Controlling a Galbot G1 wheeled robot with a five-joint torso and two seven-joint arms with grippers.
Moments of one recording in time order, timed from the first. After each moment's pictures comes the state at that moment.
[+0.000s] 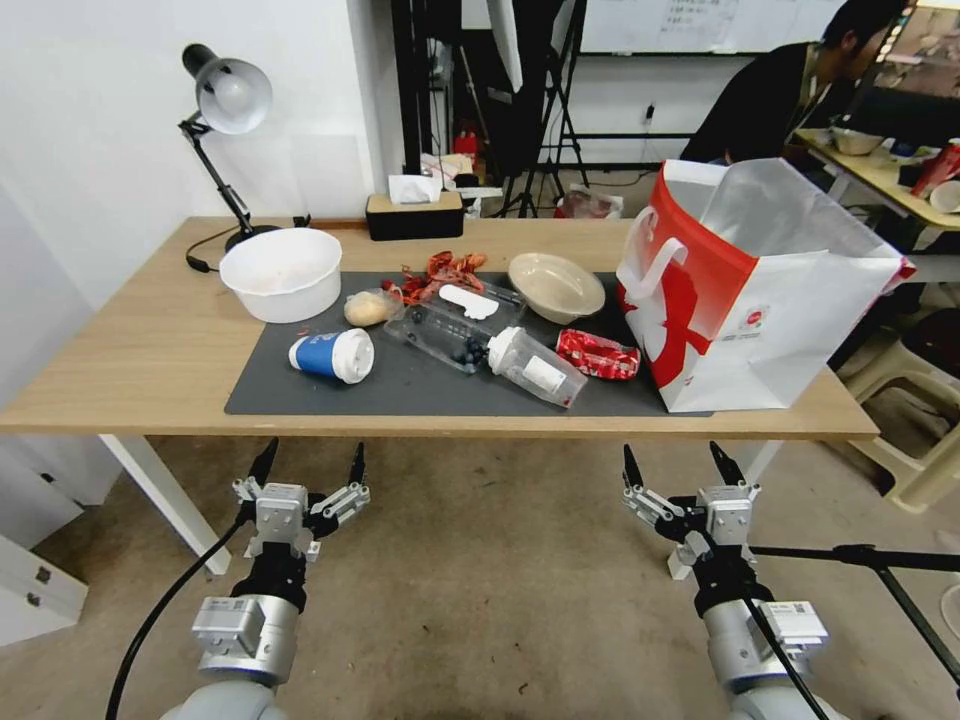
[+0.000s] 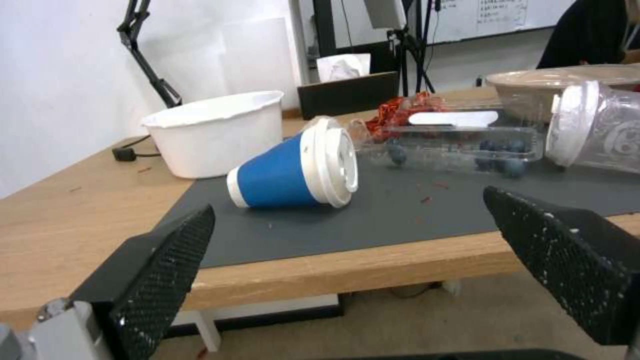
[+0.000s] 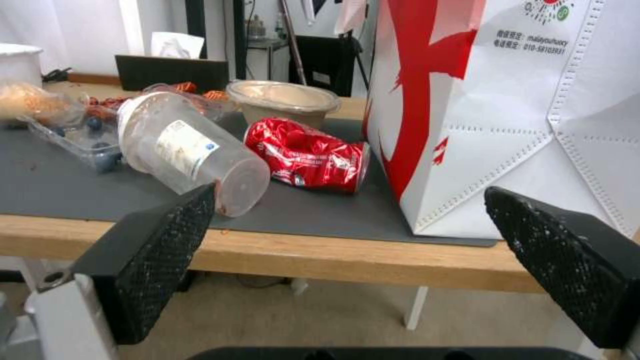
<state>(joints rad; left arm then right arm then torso) 1.80 -1.50 -0.55 -2.30 0.00 0.00 0.00 -1.80 1.50 0.55 2.30 0.00 0.00 0.00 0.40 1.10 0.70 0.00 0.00</state>
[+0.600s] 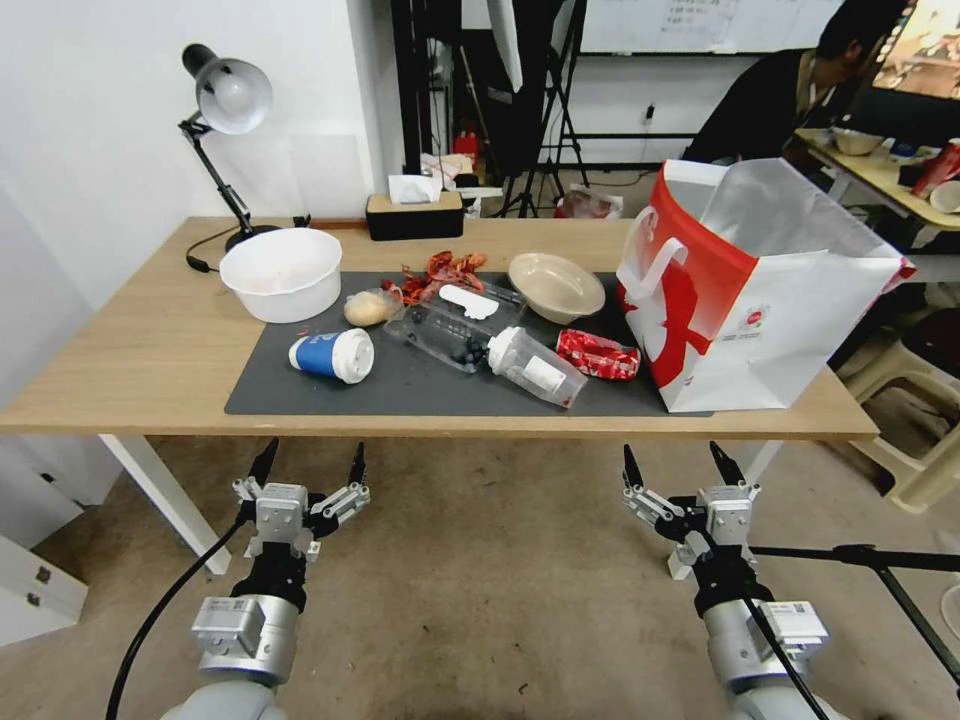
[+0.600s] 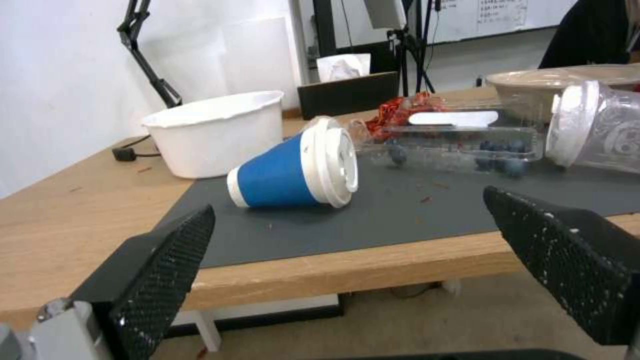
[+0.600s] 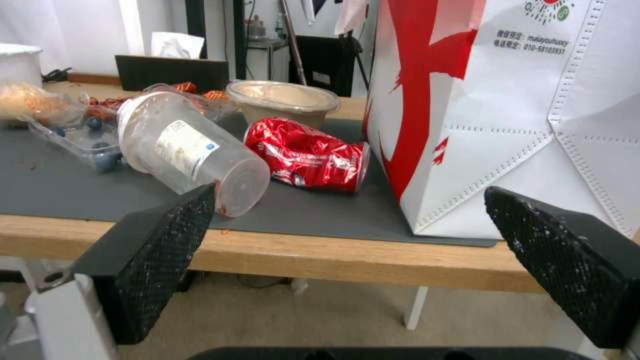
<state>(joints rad) 1.80 -1.50 -0.55 -2.30 0.00 0.00 0.00 -1.80 1.50 0.55 2.30 0.00 0.00 0.00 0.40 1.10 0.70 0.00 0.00</state>
